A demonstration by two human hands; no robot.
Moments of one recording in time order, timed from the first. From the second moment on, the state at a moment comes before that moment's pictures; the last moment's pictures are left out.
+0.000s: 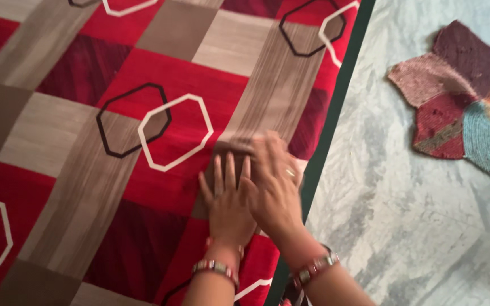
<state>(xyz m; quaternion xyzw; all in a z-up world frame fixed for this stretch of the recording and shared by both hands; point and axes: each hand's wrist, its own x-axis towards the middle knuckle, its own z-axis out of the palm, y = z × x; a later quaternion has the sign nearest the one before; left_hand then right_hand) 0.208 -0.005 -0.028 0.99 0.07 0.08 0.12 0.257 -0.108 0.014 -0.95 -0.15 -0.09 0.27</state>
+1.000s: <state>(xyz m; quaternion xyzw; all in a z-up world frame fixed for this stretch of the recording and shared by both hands) 0.317 -0.007 0.000 0.98 0.11 -0.01 0.16 0.448 -0.162 -0.078 -0.87 0.15 -0.09 0.45</state>
